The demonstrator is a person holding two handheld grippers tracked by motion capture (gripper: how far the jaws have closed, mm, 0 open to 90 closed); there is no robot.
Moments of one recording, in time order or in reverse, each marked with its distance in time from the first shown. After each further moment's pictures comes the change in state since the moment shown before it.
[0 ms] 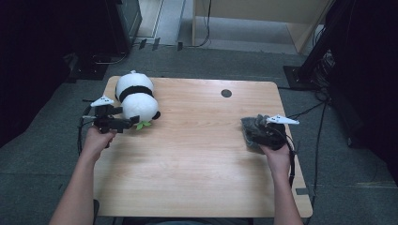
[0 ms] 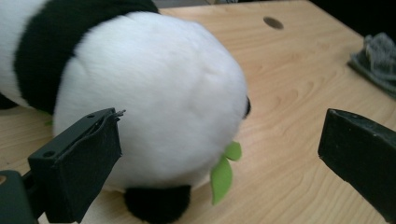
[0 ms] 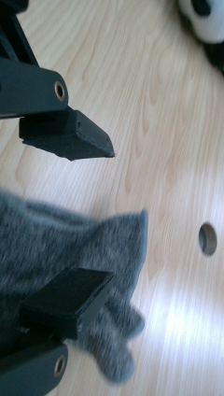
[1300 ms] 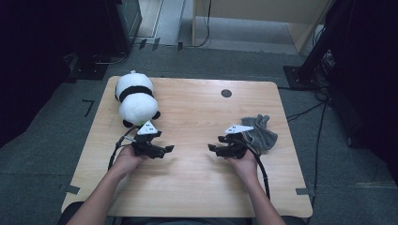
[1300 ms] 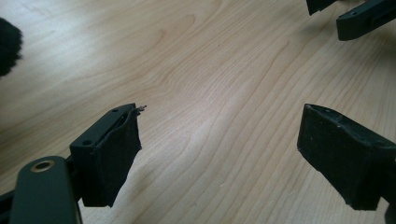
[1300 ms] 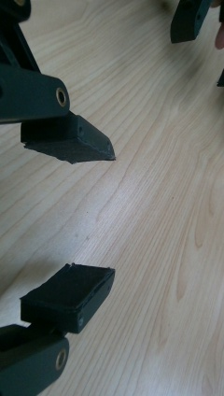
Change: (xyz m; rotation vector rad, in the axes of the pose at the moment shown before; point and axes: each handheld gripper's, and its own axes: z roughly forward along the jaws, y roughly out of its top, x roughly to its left) left arm -0.096 -0.050 0.067 0.150 -0.146 0.216; right arm 0.092 -0.024 0.073 0.137 0.258 -0.164
